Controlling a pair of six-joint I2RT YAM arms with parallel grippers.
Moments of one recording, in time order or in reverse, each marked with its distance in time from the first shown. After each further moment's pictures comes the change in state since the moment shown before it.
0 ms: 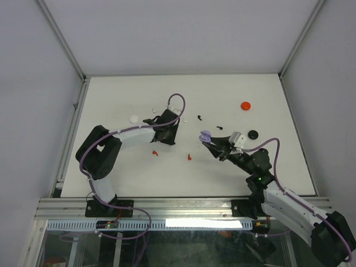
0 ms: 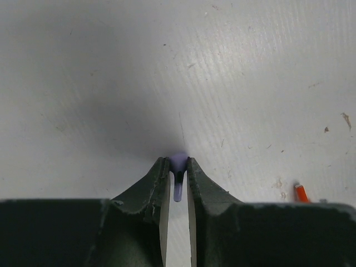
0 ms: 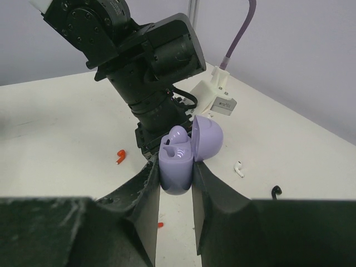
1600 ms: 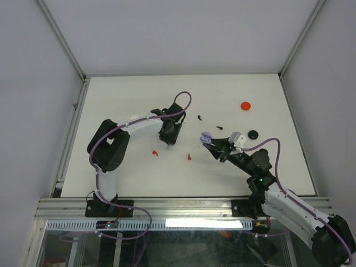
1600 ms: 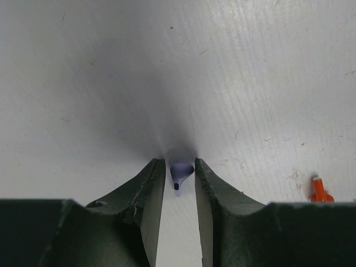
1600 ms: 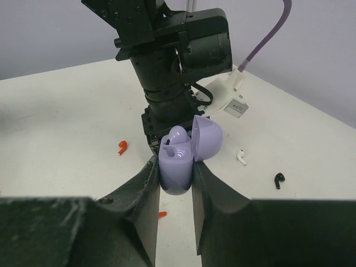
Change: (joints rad) left arm -0.007 0.138 0.248 -0.331 -0.004 0.036; right arm 0.000 -0.045 0.001 -0.095 0.013 0.010
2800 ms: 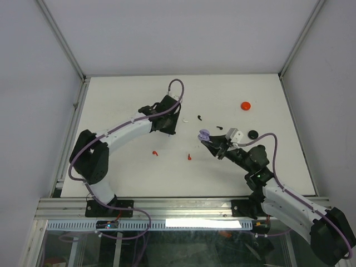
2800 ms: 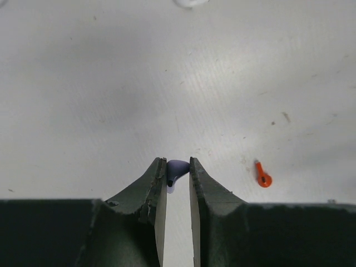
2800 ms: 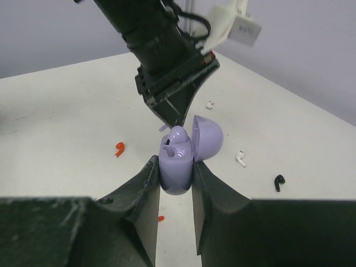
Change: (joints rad) left arm -0.007 -0.175 -0.010 0.029 -0.037 -0.015; right arm 0.000 0.083 0.042 0.019 0.001 -0.004
